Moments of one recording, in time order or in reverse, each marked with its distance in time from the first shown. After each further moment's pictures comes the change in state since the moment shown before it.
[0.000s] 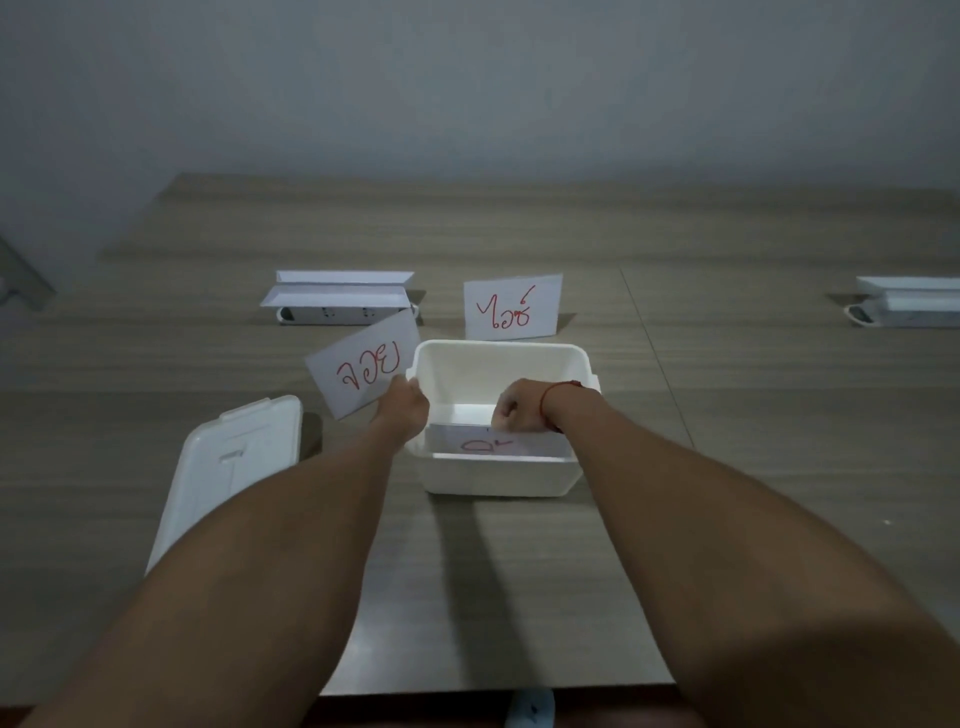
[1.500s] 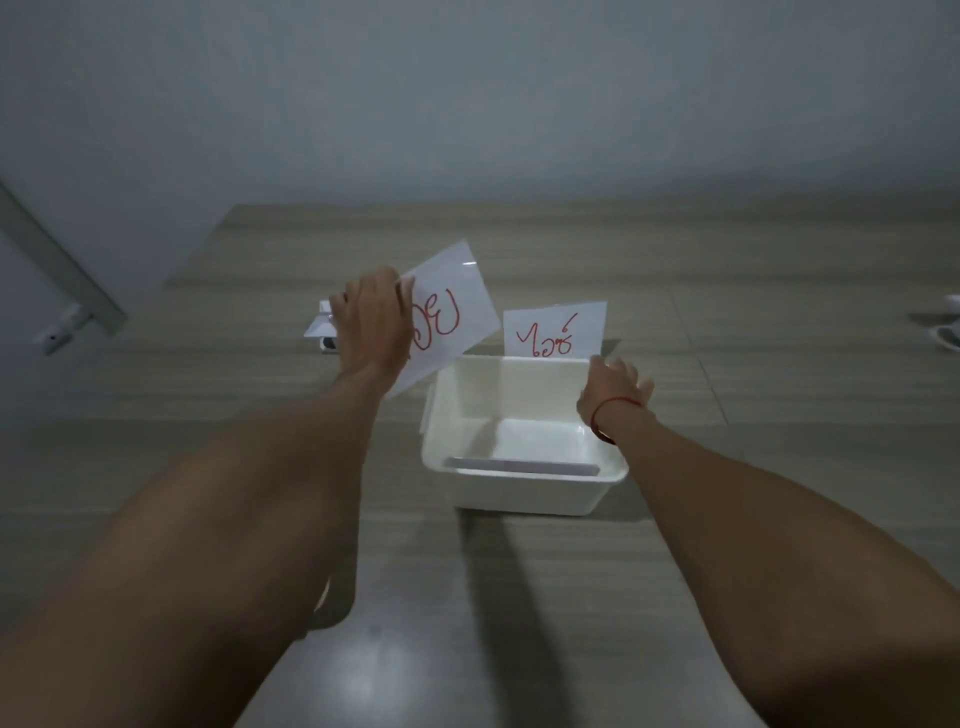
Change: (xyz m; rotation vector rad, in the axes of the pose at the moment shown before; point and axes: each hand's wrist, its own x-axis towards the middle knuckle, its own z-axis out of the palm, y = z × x) left_hand 0.055 0.057 -0.104 0.462 0.663 0.445; right_hand 0.032 0.017 -0.029 0.053 0.570 0.348
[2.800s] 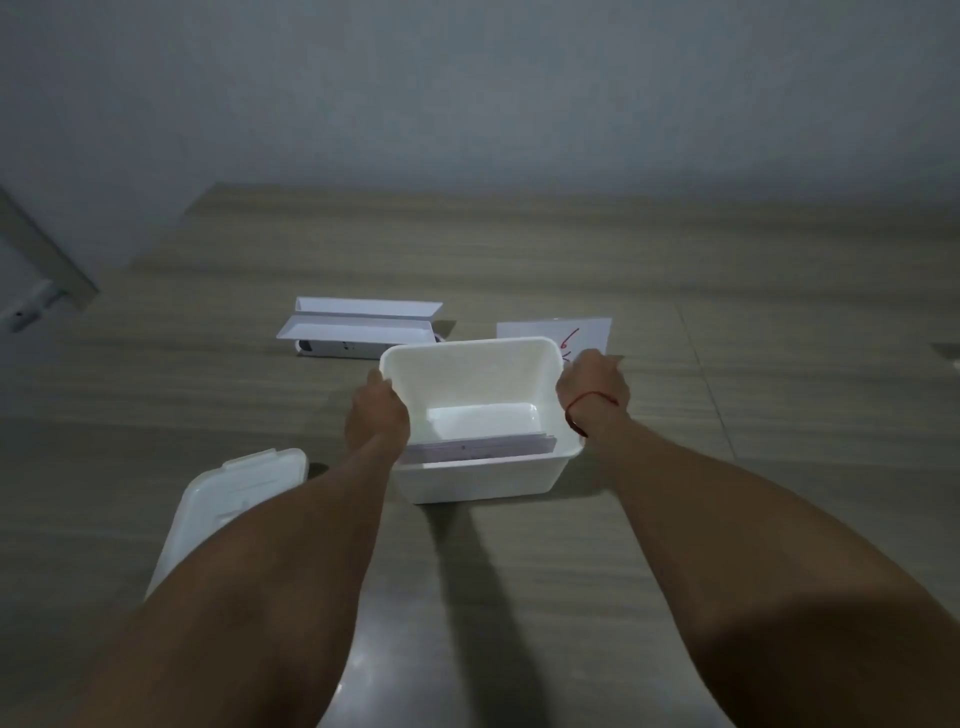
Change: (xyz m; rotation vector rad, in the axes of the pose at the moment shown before) left_hand -0.038 -0.011 0.092 -0.174 -0.388 -0.550; right_hand 0.064 -0.027 -0.001 0.231 0.094 0.086
